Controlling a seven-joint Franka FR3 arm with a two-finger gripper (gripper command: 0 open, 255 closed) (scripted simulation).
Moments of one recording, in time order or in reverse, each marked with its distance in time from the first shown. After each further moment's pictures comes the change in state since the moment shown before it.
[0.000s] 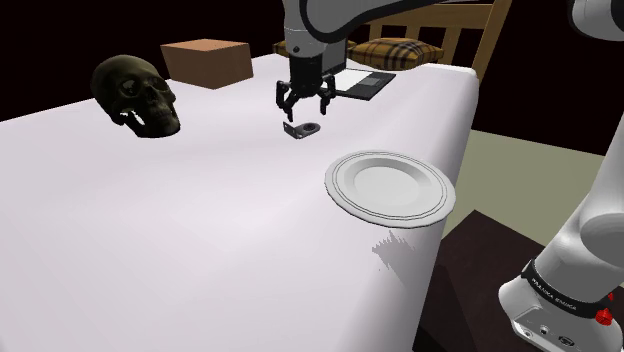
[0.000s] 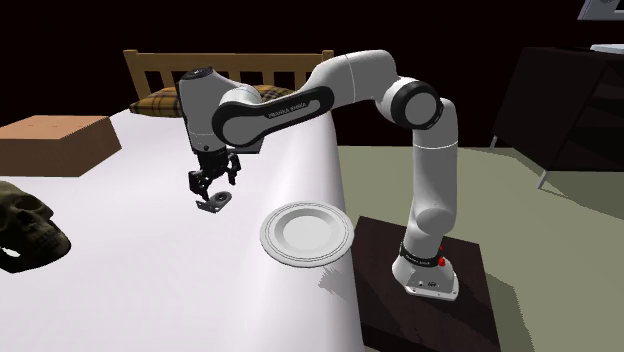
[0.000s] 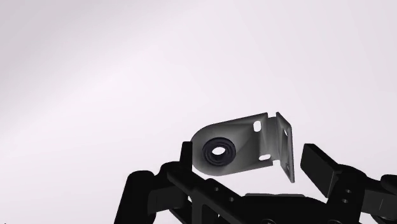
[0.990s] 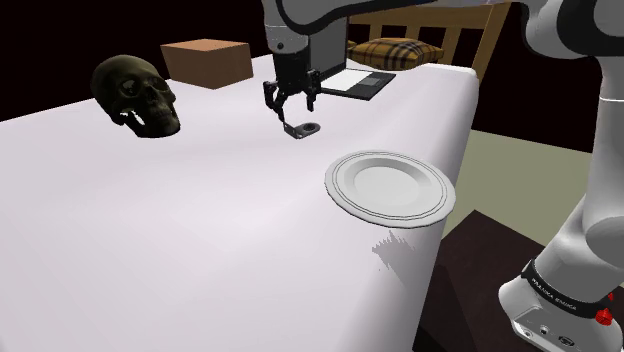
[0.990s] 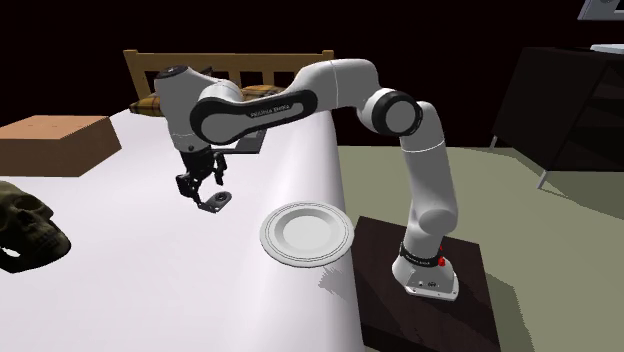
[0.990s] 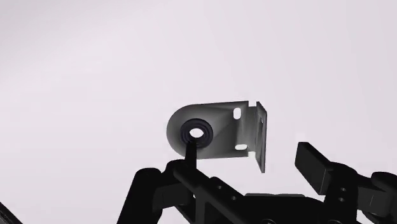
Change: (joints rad) arm 0.066 0.164 0.015 0.249 -0.081 -0.168 -0.103
